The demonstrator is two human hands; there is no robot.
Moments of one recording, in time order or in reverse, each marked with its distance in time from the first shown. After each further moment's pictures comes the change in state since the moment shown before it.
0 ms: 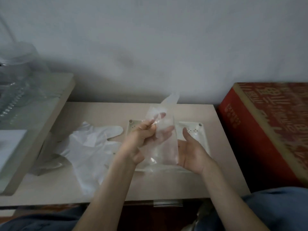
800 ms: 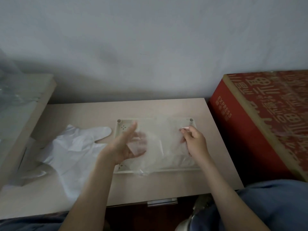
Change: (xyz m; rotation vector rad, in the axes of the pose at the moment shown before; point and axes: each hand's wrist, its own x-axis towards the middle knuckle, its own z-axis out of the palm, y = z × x) left_hand 0.037 -0.005 -0.055 0.490 0.224 -0.370; right_hand 0.019 -0.003 -0.056 -0.673 0.619 -0.576
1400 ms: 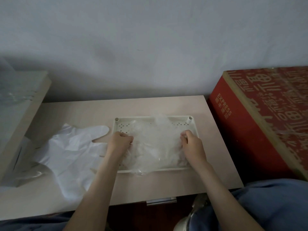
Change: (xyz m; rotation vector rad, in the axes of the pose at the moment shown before) left_hand 0.033 -0.023 -0.007 0.480 0.587 0.191; right_hand -0.001 0.027 0.004 -0.479 -0.017 -0.098
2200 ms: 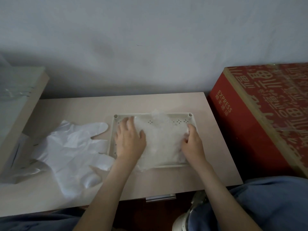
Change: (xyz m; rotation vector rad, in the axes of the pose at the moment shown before) left_hand -0.029 0.006 0.030 0.540 0.266 0.561; right_hand -0.010 -0.007 -0.002 0.146 0.029 0.072
